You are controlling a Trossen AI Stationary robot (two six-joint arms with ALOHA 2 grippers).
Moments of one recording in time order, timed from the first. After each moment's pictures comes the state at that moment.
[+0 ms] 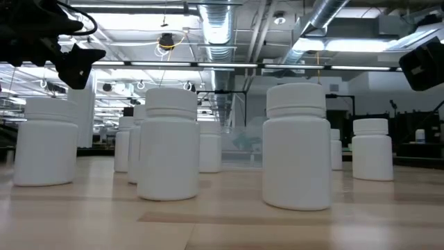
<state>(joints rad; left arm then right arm) -0.30 0.03 0.01 0.06 -0.19 -0.30 0.77 0.05 0.08 -0.18 0.24 0.29</state>
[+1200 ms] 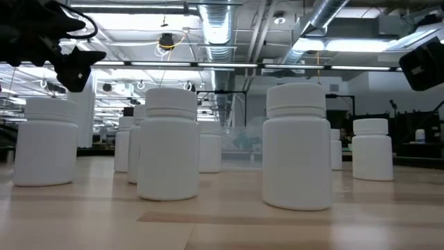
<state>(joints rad) -0.30 0.03 0.01 0.07 -0.22 -0.39 0.77 0.05 0.08 -0.18 0.24 0.29</state>
